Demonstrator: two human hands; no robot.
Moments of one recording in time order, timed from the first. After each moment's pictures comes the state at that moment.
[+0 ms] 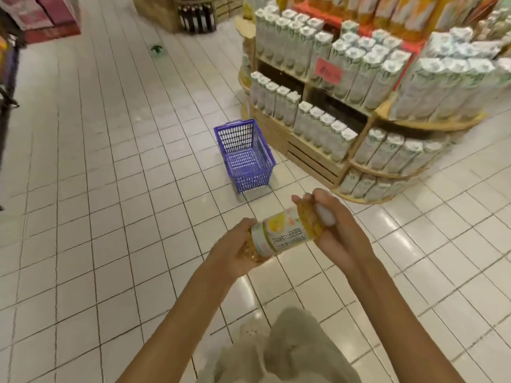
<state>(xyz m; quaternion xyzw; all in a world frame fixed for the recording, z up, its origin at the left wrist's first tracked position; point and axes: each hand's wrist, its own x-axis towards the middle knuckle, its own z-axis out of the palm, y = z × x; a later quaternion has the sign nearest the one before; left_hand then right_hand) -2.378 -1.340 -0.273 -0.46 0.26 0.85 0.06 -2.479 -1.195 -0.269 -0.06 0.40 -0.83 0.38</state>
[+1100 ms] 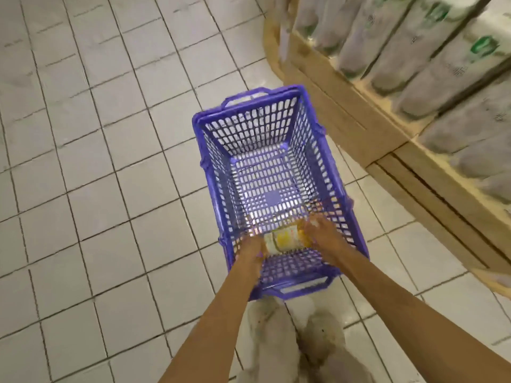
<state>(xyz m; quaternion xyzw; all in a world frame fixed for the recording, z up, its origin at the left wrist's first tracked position) -2.979 -1.815 -0.909 -0.64 0.35 0.67 0.14 -3.088 -1.696 -0.912 0.07 0.76 -0.43 0.48</state>
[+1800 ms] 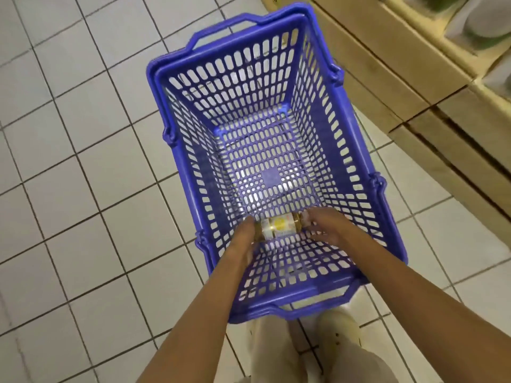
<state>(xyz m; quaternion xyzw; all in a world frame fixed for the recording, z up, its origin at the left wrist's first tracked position) -2.997 -1.827 -1.039 -0.65 0.36 0.64 0.18 -3.107 -1.702 -1.056 0.28 0.68 -0.37 0.57</state>
